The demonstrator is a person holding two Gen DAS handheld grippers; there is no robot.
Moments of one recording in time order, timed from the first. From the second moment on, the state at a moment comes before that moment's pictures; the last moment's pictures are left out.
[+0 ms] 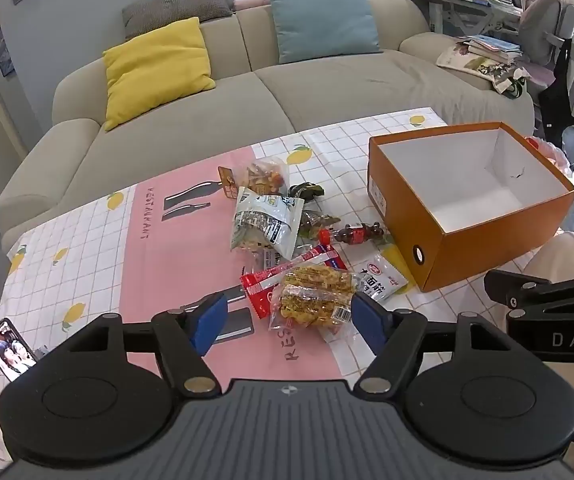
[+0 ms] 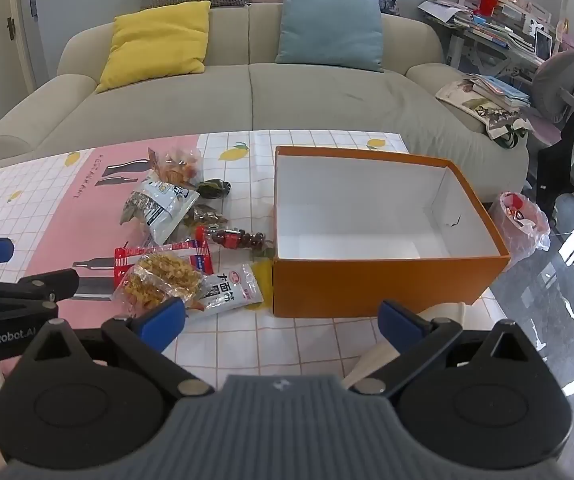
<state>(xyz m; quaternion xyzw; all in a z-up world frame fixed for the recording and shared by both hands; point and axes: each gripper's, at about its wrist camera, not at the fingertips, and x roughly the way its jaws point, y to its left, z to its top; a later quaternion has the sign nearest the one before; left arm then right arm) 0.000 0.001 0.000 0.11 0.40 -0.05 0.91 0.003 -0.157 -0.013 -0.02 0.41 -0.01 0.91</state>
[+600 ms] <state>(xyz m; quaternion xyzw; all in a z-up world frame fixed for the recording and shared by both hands) -0.004 0.001 0.008 0.09 0.39 -0.08 0.91 0.004 -0.161 -0.016 -0.01 0.42 -0.01 0.91</state>
